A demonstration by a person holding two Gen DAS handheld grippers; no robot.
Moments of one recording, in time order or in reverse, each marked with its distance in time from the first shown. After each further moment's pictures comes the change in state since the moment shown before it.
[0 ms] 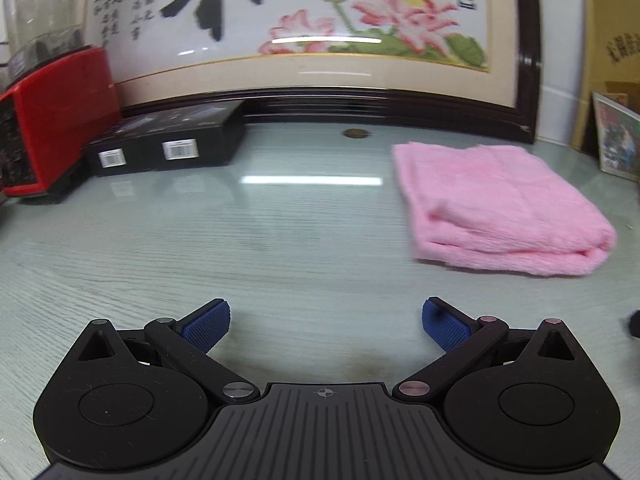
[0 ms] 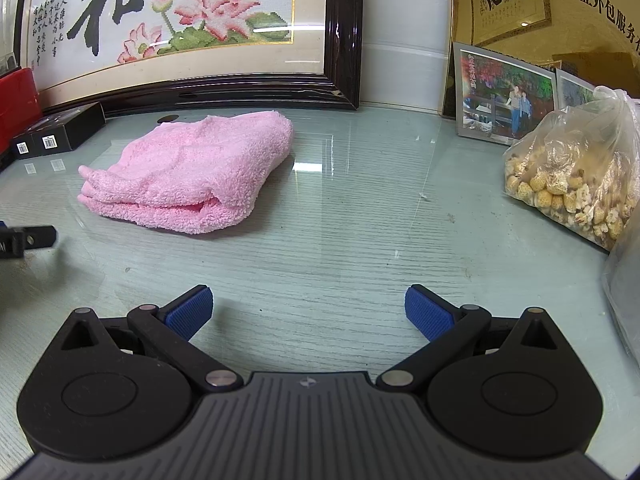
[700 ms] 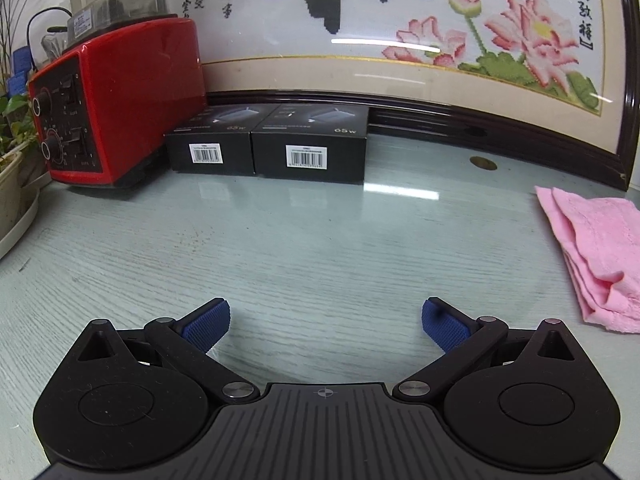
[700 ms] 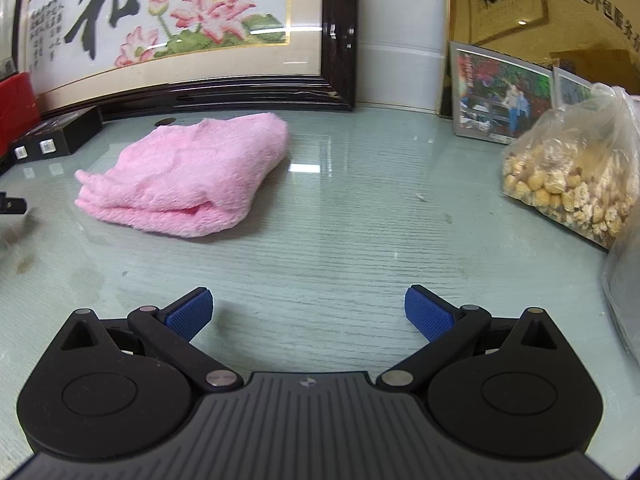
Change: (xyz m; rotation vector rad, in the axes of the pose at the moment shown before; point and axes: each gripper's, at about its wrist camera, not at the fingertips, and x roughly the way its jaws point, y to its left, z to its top) left arm 0.029 0.084 0.026 -0.080 -0.011 0.073; right arm 0.000 -0.012 0.003 0.047 -0.011 -0.016
